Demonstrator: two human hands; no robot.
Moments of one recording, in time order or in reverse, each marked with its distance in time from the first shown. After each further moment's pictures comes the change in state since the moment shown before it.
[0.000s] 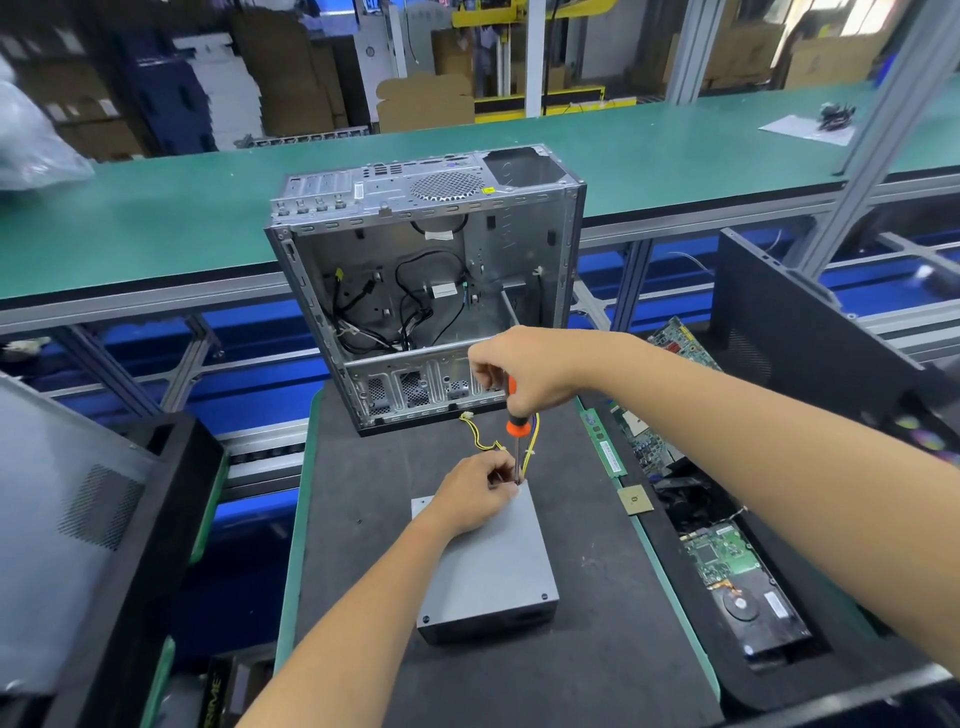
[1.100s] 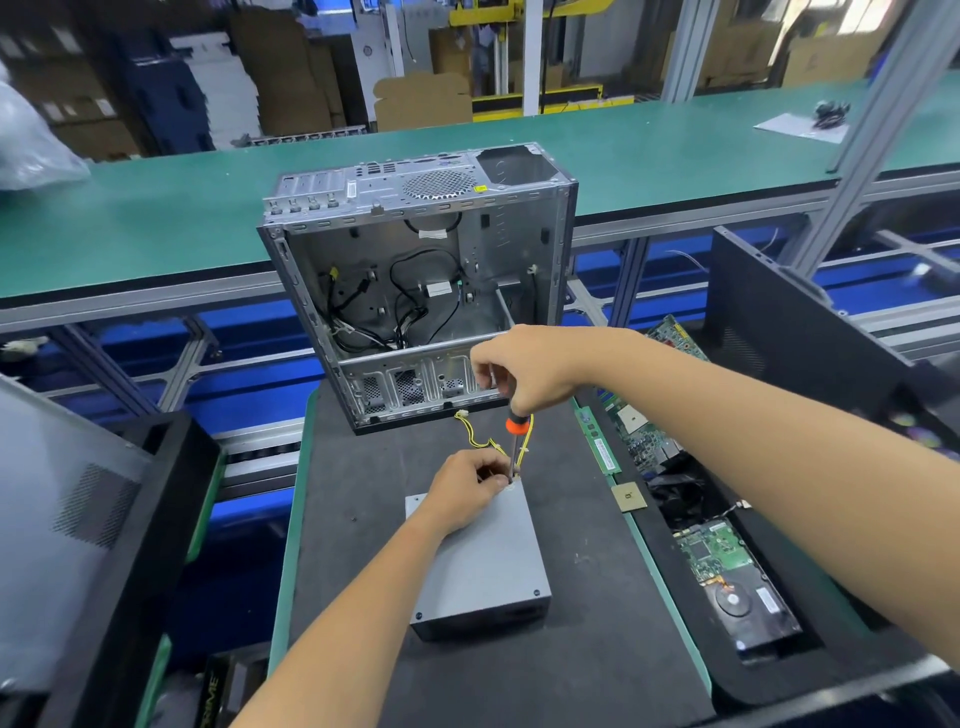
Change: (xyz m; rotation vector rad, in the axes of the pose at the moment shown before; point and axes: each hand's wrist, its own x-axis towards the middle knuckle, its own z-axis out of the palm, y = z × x) left_hand -0.001 -0.002 0.004 -0.155 0.082 -0.008; right_hand -0.009 0.005 -0.003 0.010 -0.059 0.020
